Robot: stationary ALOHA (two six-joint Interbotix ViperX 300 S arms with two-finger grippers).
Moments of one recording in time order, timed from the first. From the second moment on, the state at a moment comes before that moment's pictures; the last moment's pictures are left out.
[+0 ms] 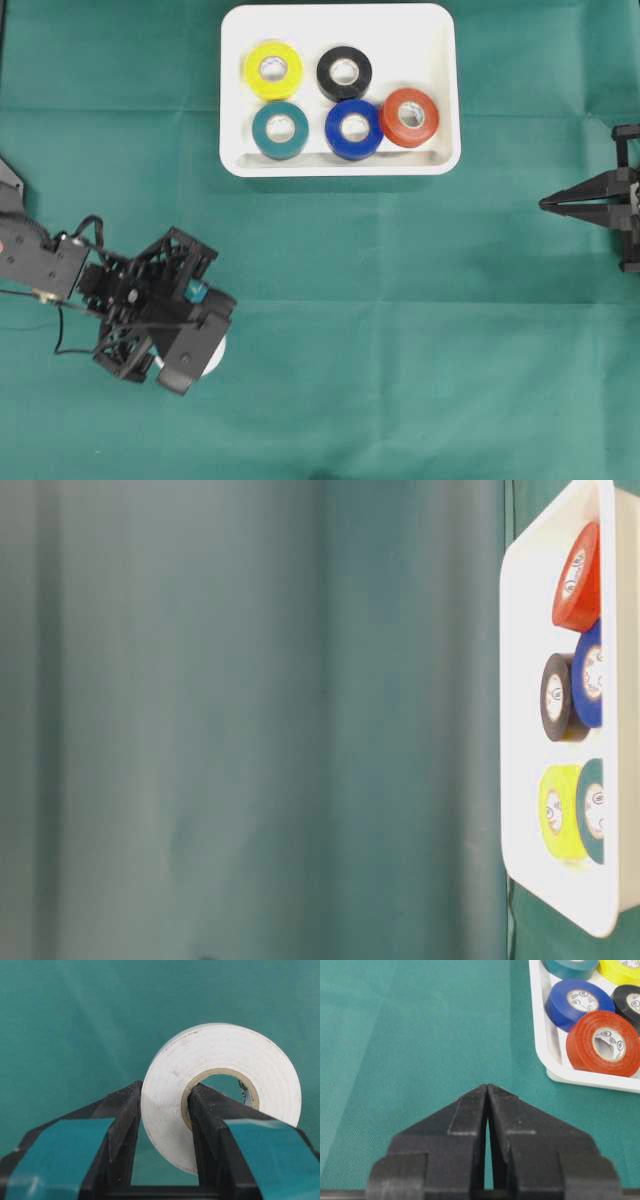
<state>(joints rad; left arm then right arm) -0.31 -0.13 0.71 -0.03 0.47 0.21 -0.02 -1.10 1.55 -0.08 -0.11 0.05</state>
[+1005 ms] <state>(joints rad) 0.20 0.07 0.47 -0.03 0.38 0.22 -0.02 -1.11 1.55 -0.08 -0.11 0.05</state>
